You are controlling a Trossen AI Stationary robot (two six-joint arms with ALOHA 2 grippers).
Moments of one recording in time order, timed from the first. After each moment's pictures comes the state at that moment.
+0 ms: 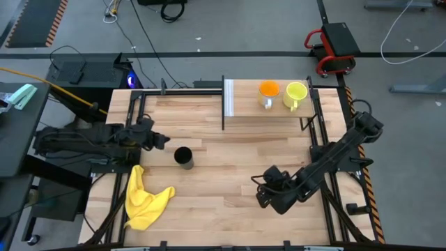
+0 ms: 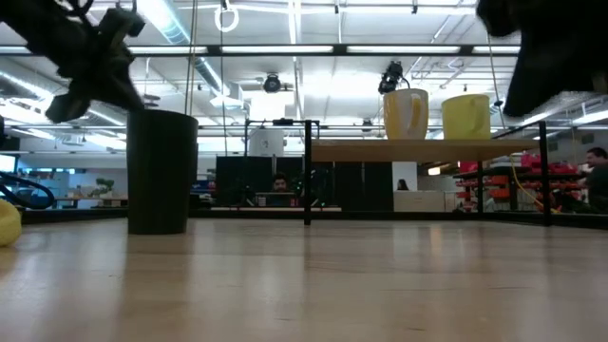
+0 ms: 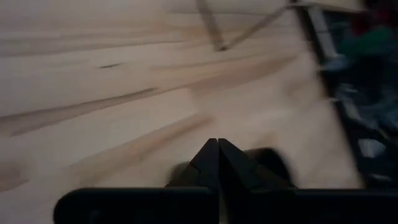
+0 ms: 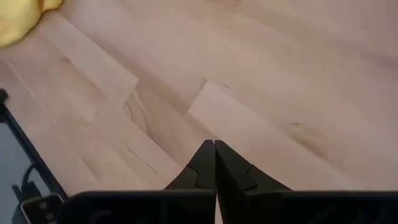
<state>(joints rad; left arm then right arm) 0.00 0.54 0.52 -0.67 -0.32 -1.18 0.67 1.55 0.99 -0.61 0.46 1.60</state>
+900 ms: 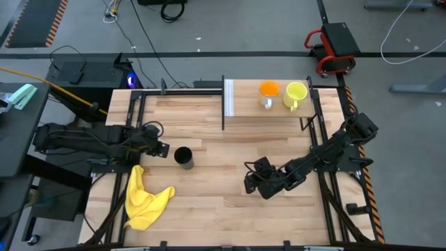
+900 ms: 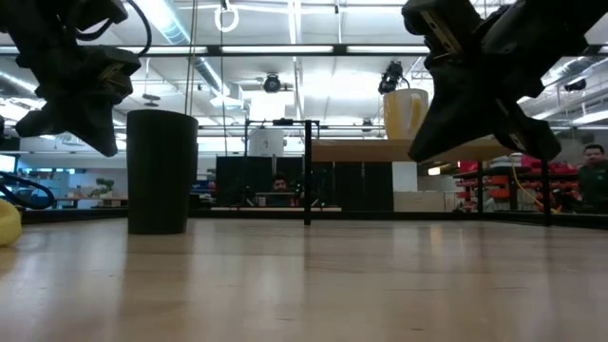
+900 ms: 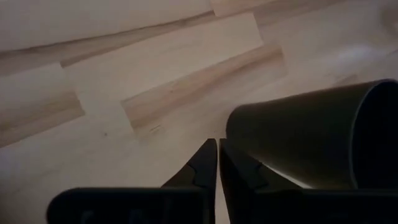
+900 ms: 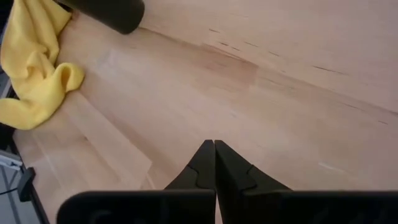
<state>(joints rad) -0.01 0.71 0.52 -0.81 -0.18 -1.19 0.51 1.61 0.85 -0.21 0.55 1.51</state>
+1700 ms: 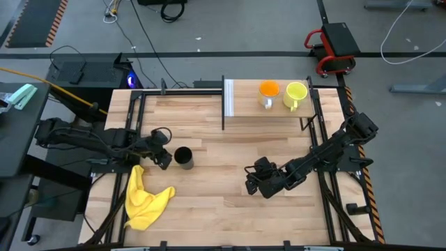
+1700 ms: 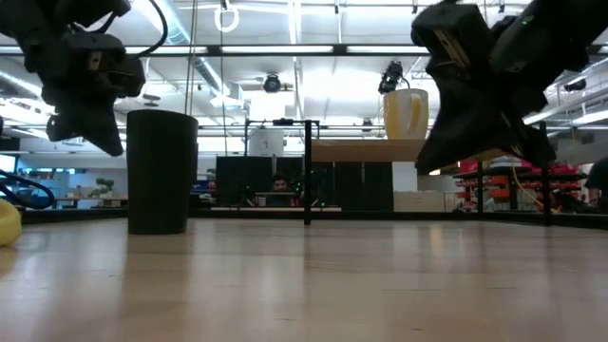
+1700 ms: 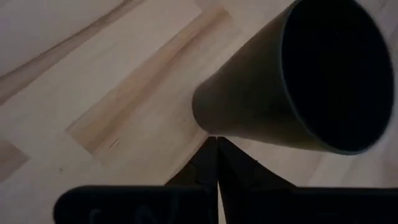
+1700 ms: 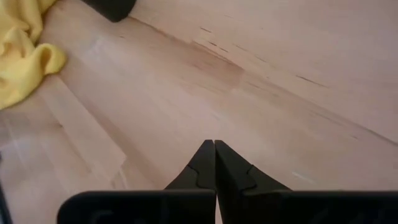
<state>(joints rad) -0.12 0.79 0.49 -0.65 -0.15 -0.90 0.51 1.61 0.81 -0.21 0.55 1.41</state>
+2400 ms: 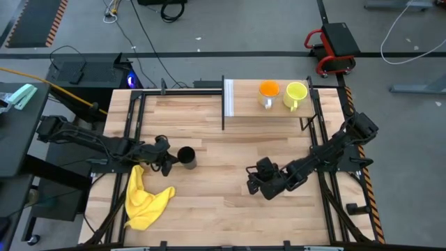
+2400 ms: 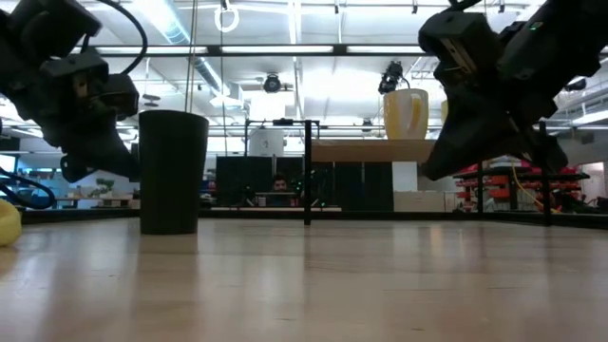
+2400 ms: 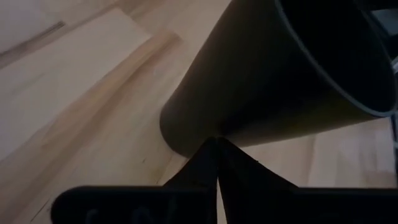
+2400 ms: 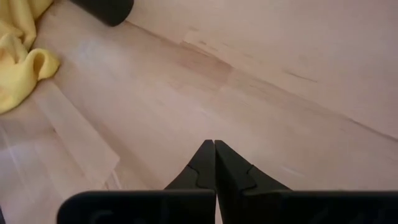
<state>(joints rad) -0.22 0.74 0.19 -0.10 -0.24 -0.84 0.52 1.61 0.79 -0.21 0.58 1.46</state>
